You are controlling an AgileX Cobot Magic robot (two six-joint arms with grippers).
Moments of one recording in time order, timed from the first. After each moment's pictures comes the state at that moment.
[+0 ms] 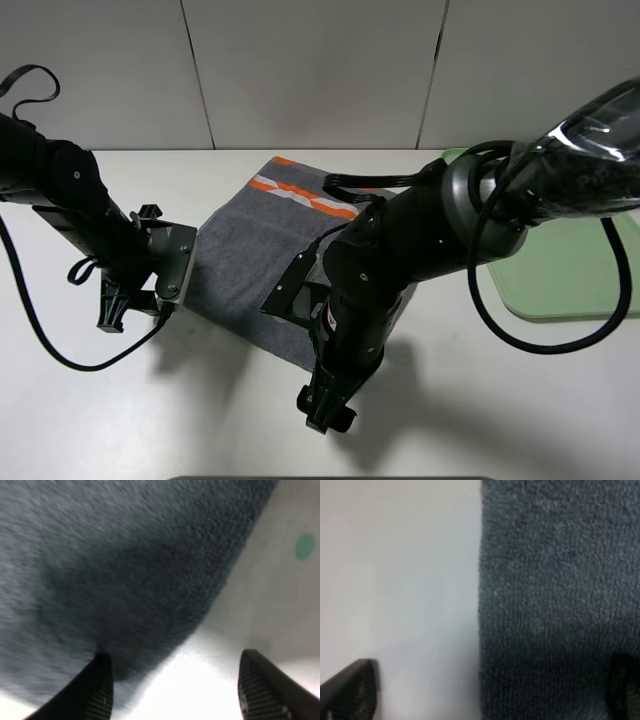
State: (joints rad) left arm -0.31 1.84 -0.79 -0.08 0.25 1.43; right arm 0.96 1.98 -0.95 0.04 0.53 -0.16
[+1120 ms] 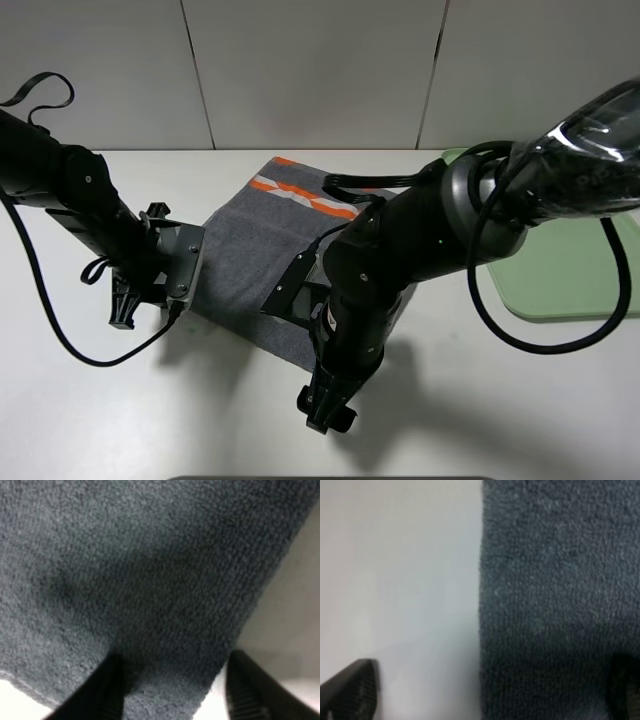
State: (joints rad) left arm -0.31 1.91 -0.80 -0.08 0.20 1.43; right arm 0.96 1.98 -0.95 0.04 0.53 -0.16
